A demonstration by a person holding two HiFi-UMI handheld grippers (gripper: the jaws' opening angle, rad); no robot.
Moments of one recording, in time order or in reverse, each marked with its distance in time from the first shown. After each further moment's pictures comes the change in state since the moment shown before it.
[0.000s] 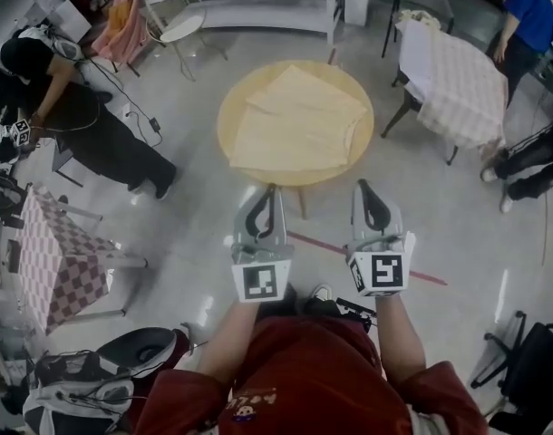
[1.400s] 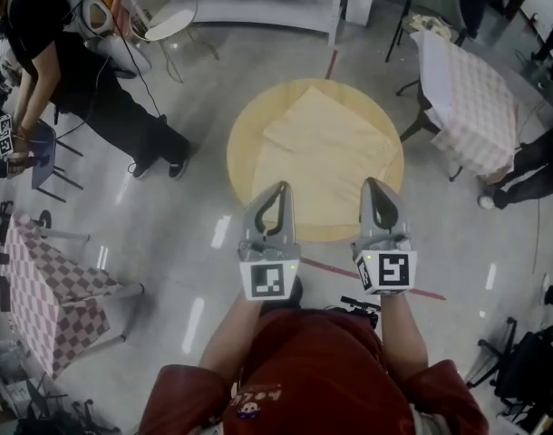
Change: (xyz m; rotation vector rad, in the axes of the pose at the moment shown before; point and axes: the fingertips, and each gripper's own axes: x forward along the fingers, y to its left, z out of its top) left arm 0.165 0.143 -0.087 -0.079 -0.019 -0.070; right arm 0.226 0.023 -0.038 -0.076 0.067 -0.042
